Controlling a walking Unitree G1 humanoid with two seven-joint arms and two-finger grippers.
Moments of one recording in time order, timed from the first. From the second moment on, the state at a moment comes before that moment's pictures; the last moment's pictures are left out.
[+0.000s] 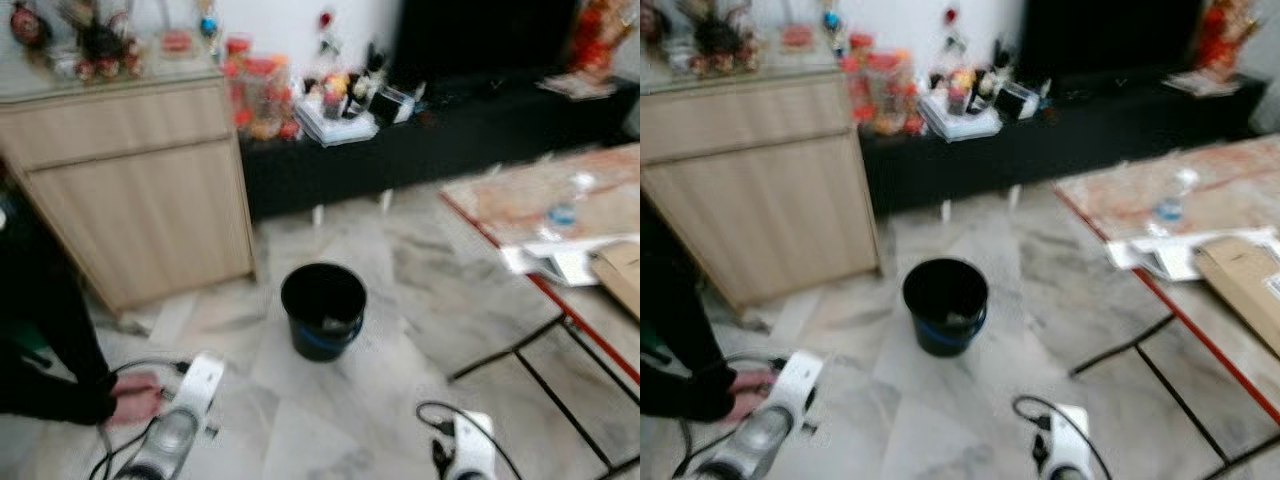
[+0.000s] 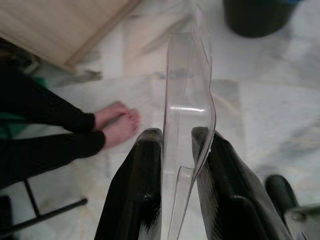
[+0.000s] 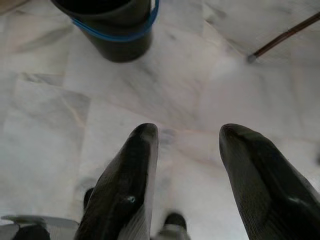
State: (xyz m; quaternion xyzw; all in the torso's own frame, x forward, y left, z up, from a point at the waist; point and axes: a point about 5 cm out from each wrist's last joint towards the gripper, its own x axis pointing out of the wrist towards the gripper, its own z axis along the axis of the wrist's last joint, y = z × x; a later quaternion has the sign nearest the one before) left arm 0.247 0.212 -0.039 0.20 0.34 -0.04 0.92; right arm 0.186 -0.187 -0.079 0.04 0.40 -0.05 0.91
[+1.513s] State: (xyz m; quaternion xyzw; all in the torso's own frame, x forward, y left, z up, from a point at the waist) left arm 0.248 0.208 -0.039 0.21 0.34 -0.05 0.92; right arm 0.173 -0.190 -0.085 0.05 0.41 -0.07 0.91
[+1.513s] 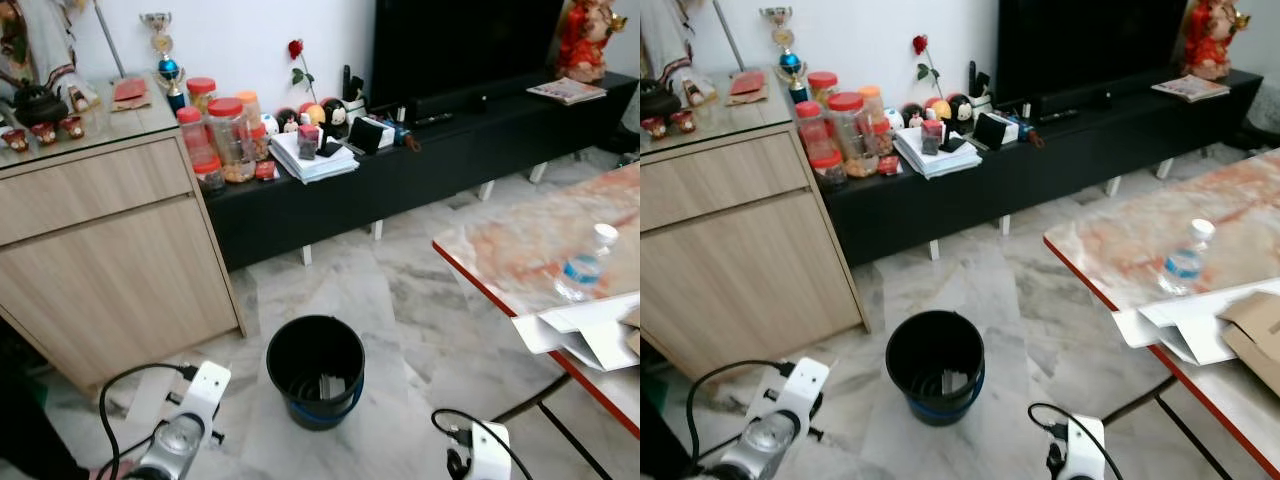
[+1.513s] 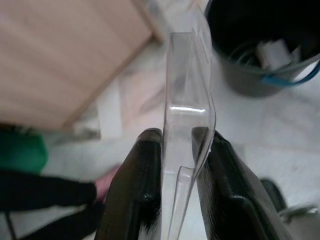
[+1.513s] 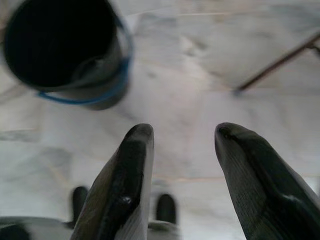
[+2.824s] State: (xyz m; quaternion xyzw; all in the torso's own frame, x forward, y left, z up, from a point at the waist) left arm 0.279 0.201 -0.015 0.20 0.29 -0.05 0.93; right arm 0.222 -0.158 -0.058 -0.01 0.34 0.11 0.93
